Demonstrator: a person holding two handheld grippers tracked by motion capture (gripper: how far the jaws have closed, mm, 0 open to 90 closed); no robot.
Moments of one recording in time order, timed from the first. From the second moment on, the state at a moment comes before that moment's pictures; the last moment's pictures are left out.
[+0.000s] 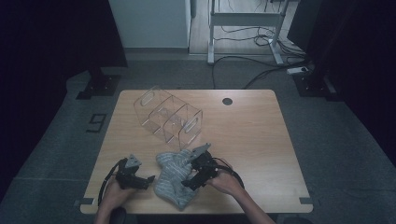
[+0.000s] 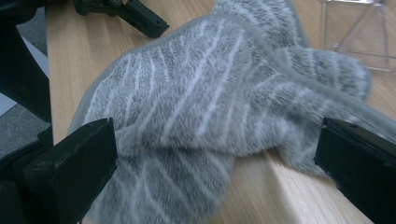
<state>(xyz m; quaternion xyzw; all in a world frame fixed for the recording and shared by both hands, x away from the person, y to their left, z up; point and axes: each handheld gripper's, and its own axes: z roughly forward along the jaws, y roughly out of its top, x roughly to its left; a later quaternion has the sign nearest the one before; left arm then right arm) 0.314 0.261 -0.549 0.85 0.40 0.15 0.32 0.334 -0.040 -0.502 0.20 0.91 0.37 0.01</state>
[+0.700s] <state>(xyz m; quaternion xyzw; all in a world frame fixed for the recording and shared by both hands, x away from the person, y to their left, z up) 0.314 0.261 -0.549 0.85 0.40 0.15 0.32 0.336 -0.007 -0.540 0.18 0.93 0.31 0.03</state>
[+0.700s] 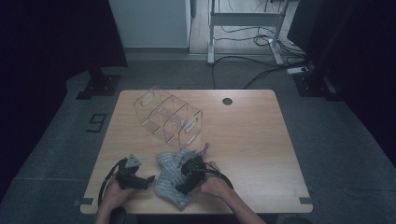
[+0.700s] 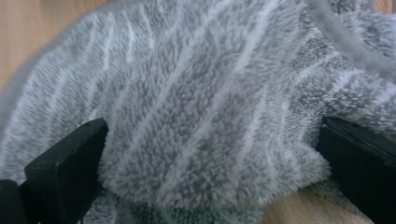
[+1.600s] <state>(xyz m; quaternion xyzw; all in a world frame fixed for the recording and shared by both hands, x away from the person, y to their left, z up) 0.314 0.261 -0.549 0.85 0.40 0.15 0.32 0.330 -0.020 -0.511 0.21 0.92 0.33 0.02</state>
